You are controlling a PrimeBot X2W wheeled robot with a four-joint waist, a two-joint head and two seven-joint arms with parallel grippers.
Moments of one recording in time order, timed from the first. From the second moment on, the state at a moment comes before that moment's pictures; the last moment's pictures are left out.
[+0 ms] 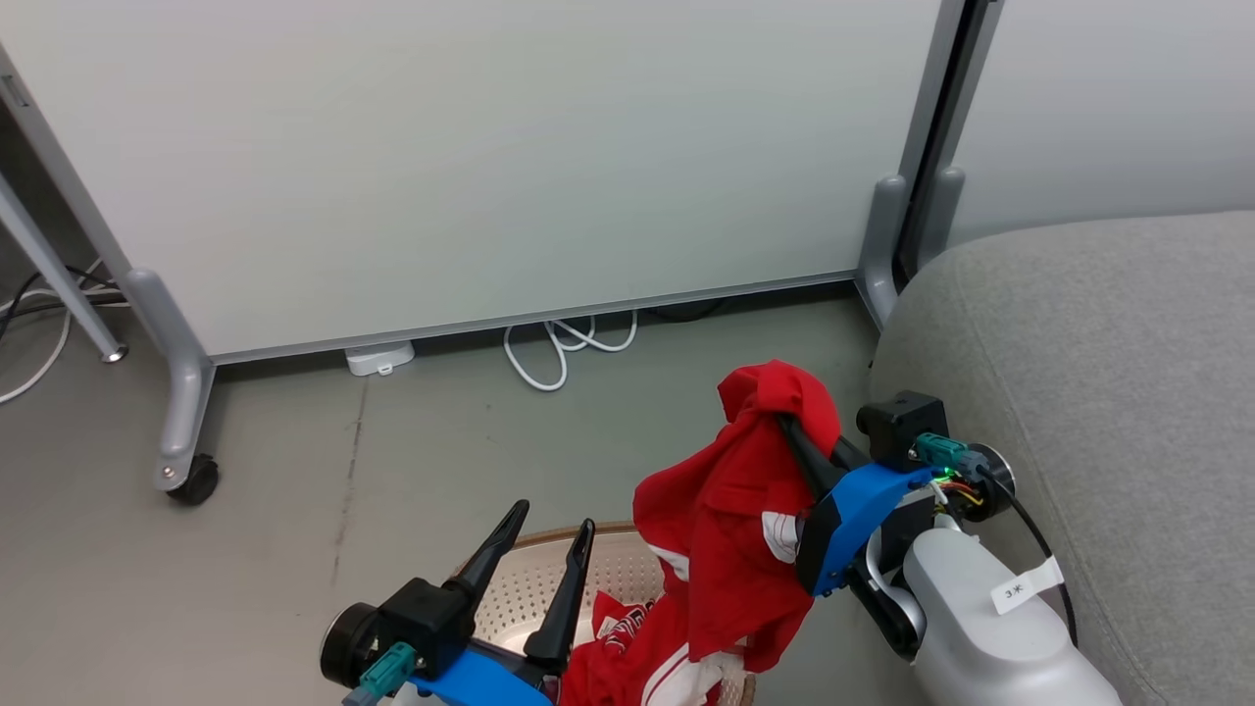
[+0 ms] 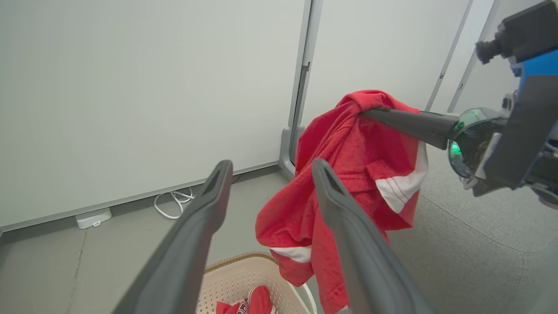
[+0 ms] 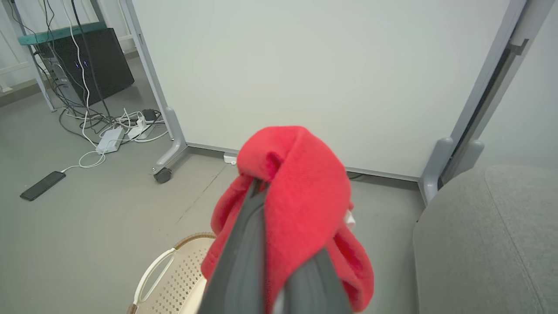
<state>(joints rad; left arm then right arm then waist) -0.11 0.15 -0.49 0.32 -0.39 -0.12 -0.26 -0.59 -0.05 0.42 0.90 0.30 0.13 -0.25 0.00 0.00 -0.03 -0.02</state>
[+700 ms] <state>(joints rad) -0.13 0.14 -0.51 0.30 -0.39 -0.13 -0.26 -0.59 -0.05 0.39 0.87 0.26 0.13 -0.25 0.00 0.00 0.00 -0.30</state>
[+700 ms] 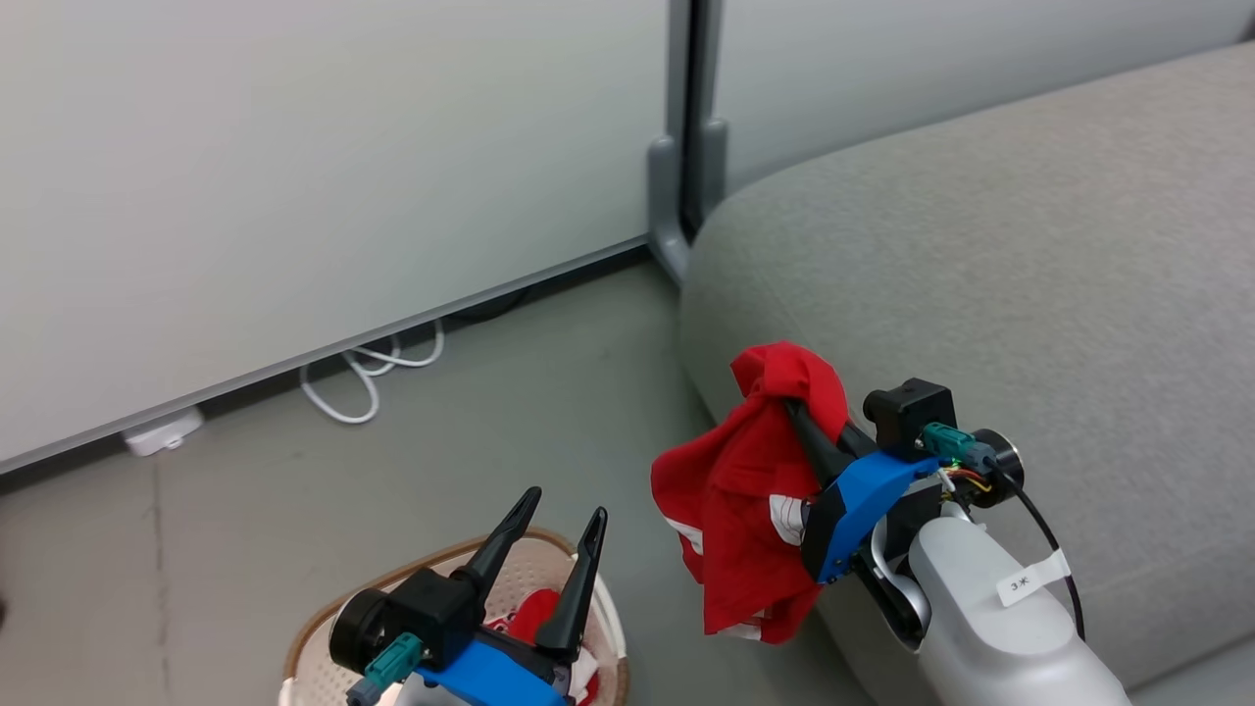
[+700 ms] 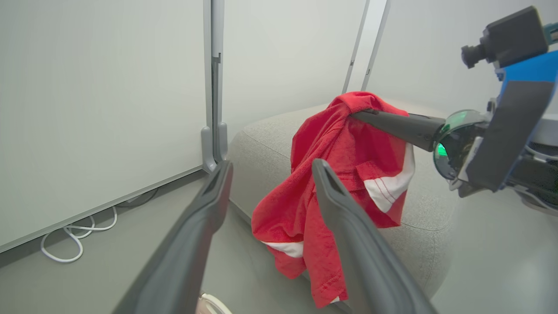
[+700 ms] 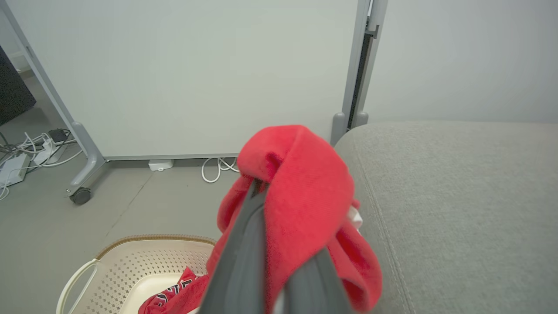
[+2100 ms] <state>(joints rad) -0.21 0.18 -0.56 0.29 -0.38 -0.13 -0.26 -0.66 -0.07 0.23 0.77 0.25 0.13 -0.21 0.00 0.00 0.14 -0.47</state>
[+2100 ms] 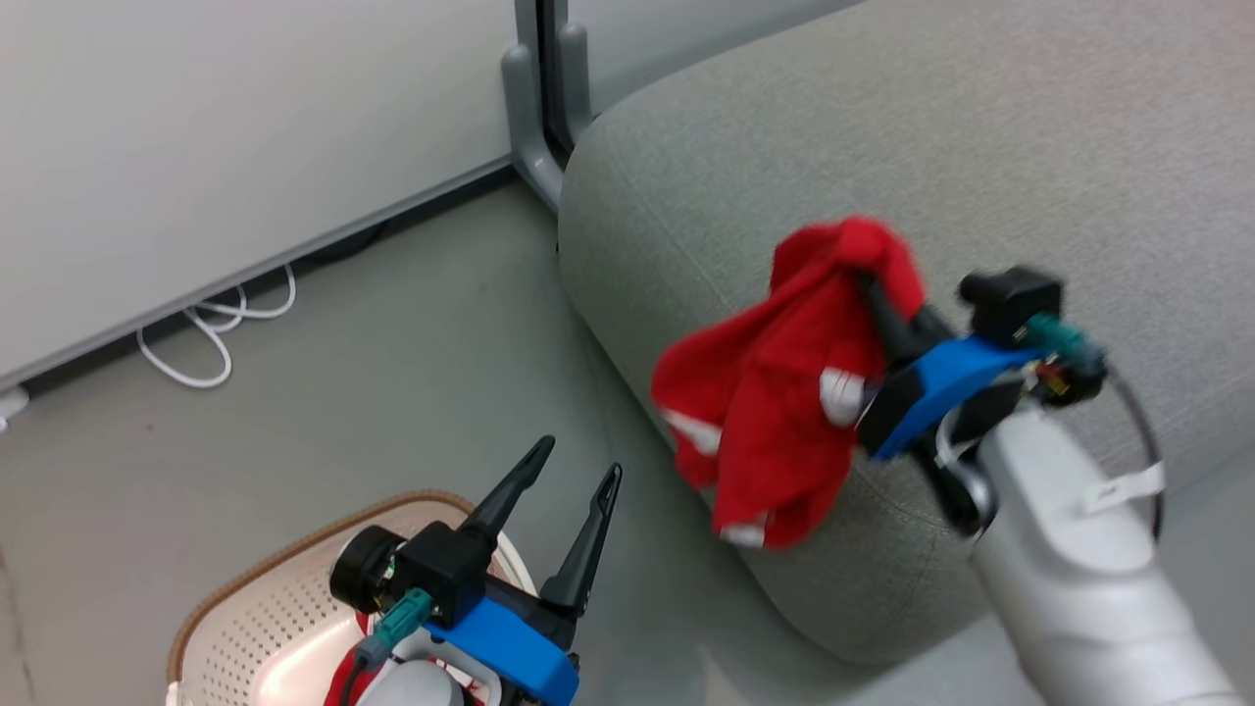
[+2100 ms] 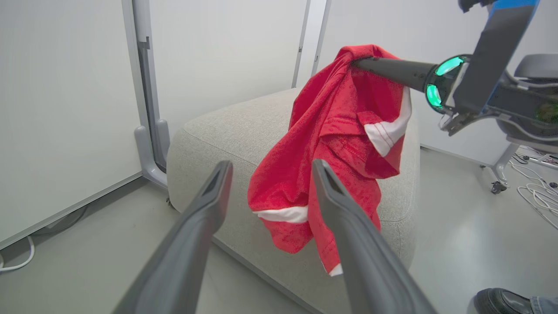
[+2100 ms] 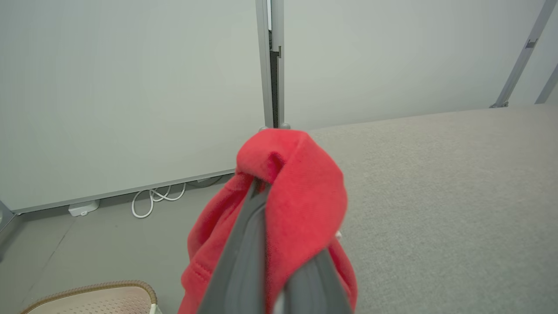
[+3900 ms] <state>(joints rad) -0.58 0.28 -0.62 0.15 -0.27 -0.13 -0.26 -1.04 -0.48 -0.16 0.98 0.48 0.13 -0.24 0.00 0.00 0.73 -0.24</state>
